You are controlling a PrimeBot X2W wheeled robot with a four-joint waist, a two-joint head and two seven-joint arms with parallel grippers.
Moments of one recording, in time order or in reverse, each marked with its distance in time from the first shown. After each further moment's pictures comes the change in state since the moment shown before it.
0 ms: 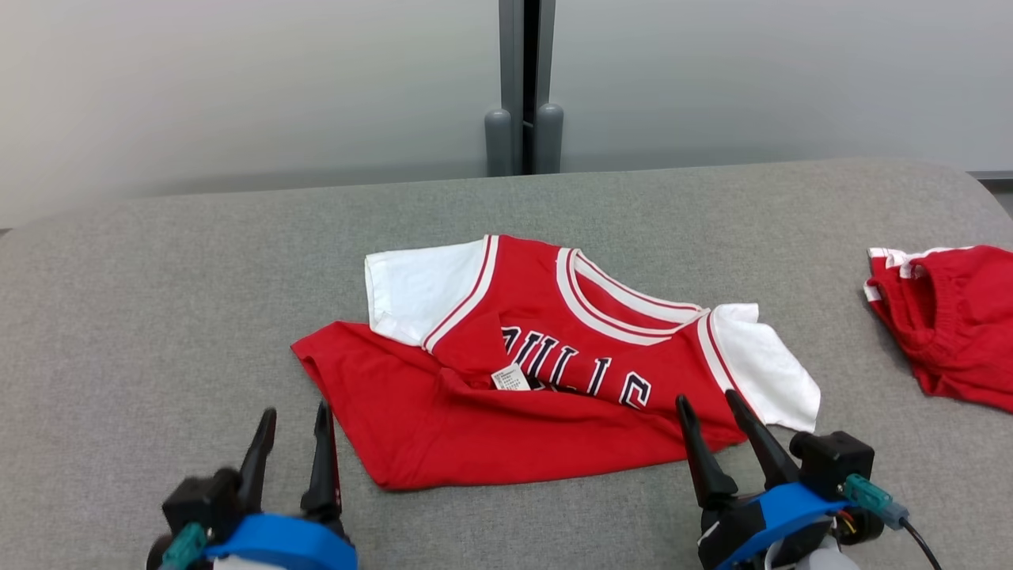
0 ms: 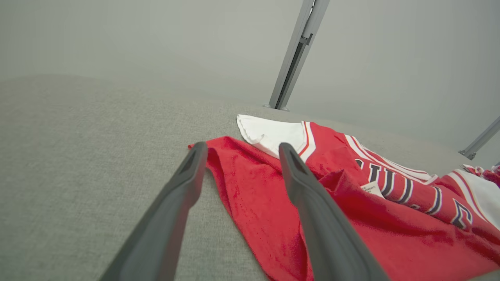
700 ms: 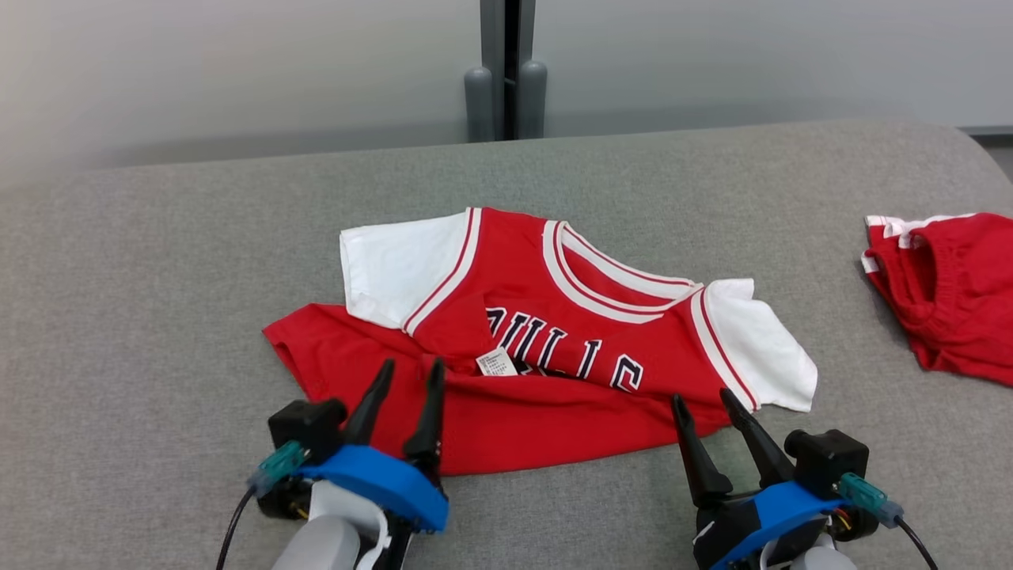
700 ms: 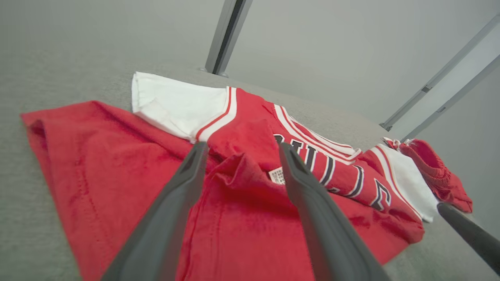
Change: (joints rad) left arm -0.140 -0.067 -0.180 0.139 -0.137 -0.056 0.033; right arm 0.010 0.000 0.008 -0.002 -0.003 0.000 0.000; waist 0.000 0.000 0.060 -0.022
